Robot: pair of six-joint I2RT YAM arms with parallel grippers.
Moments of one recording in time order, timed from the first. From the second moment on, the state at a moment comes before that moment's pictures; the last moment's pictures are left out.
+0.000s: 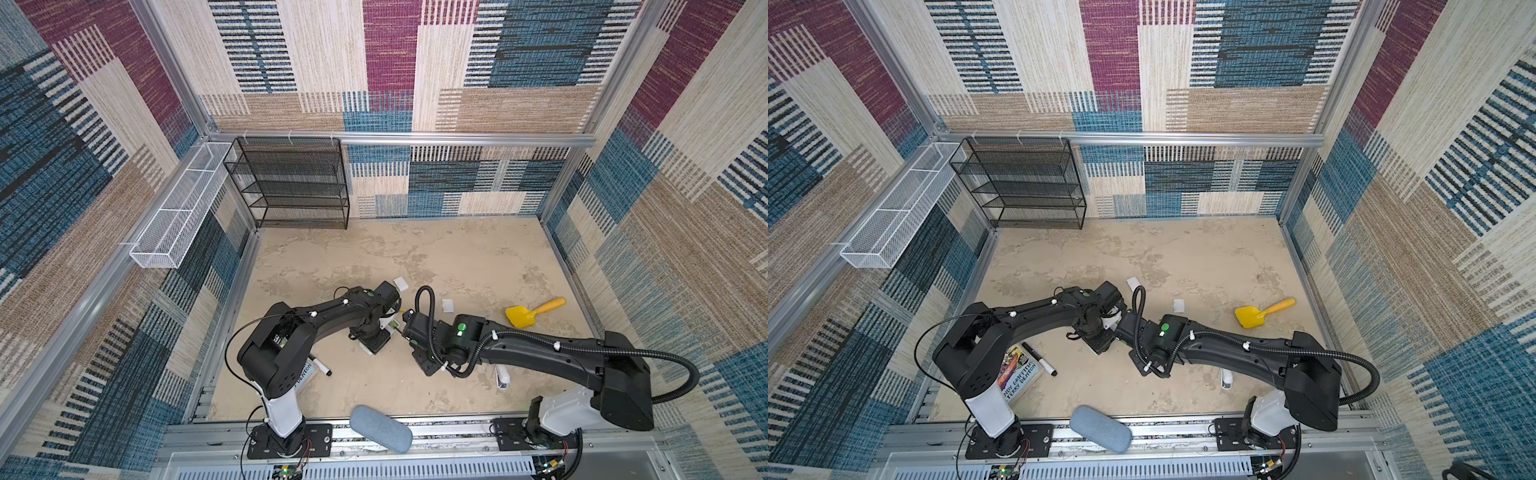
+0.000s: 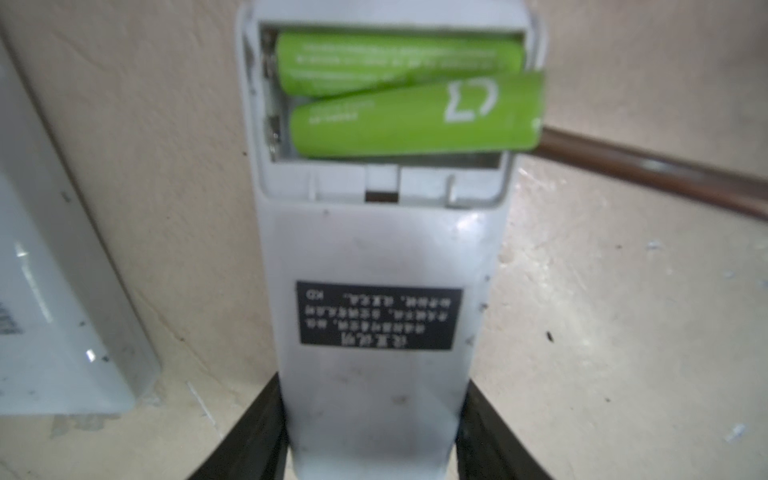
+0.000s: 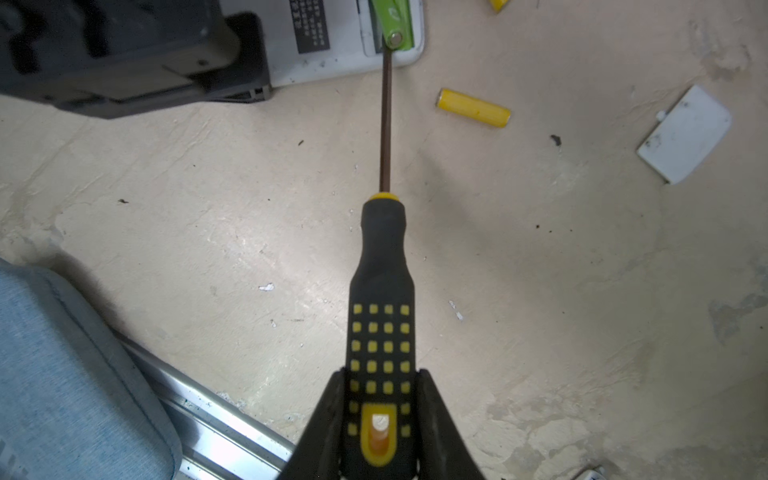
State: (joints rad) left arm -0.70 1.77 1.10 -0.82 -0.05 0.05; right arm 1.12 1.48 1.08 -0.89 0.19 0.45
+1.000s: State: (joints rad) left arm -0.70 1.78 1.11 -0.84 -0.05 0.04; right arm 1.10 1.27 0.81 -0.53 0.20 0.53
